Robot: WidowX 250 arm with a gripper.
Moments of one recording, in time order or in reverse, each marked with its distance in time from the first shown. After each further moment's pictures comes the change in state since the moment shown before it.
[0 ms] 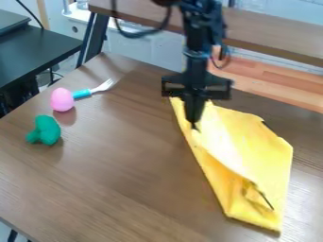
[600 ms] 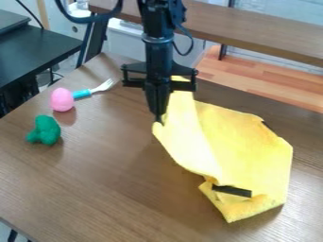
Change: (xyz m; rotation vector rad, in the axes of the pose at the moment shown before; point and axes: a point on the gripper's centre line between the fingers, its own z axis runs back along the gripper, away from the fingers) arm -0.018 0.046 0.025 -0.002 0.020 -0.072
